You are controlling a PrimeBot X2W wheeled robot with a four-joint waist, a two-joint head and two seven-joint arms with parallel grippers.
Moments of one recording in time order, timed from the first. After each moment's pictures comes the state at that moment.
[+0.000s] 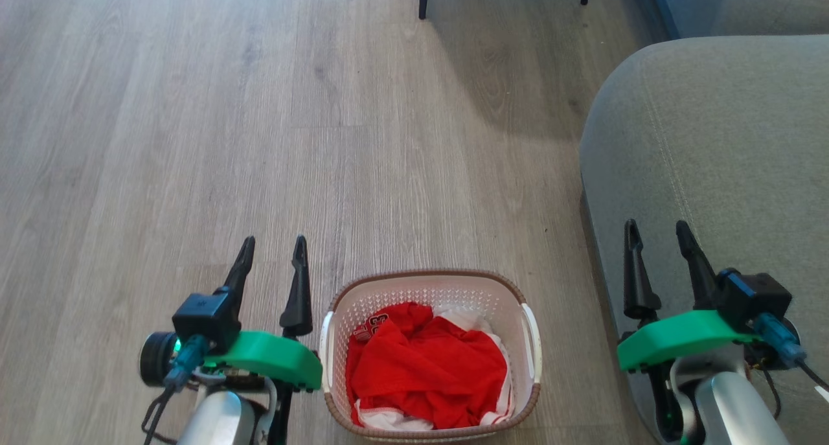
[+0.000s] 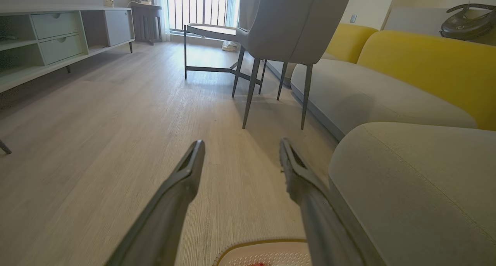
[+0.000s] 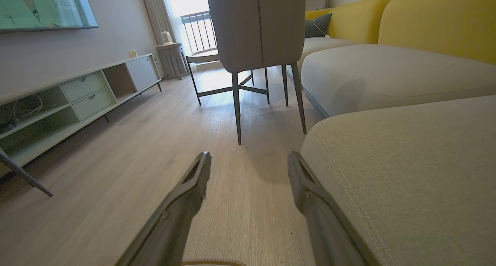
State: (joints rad) left arm -0.06 0.05 -0.27 0.16 -0.27 0.05 -0.25; right arm -0.07 -0.06 0.08 0.14 0.29 0.12 -0.25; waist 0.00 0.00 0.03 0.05
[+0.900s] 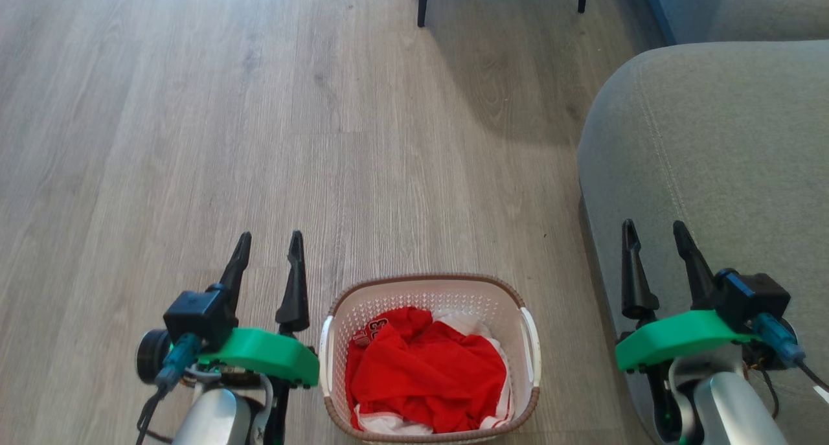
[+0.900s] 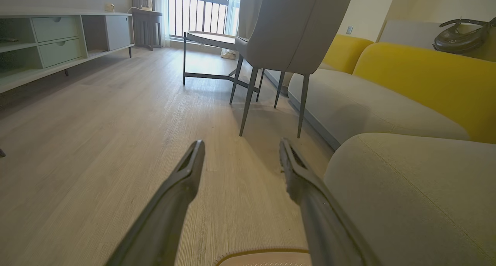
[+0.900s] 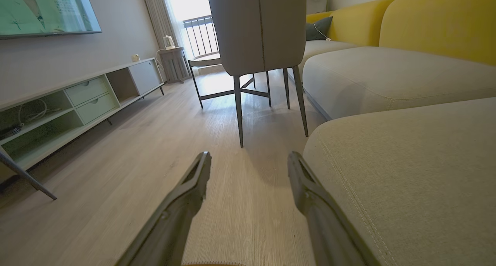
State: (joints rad) left arm -0.06 0.05 -0.26 0.14 -0.29 0.04 -0.25; right arm -0.07 -0.06 0.09 0.14 0.30 0.12 -0.25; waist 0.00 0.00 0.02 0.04
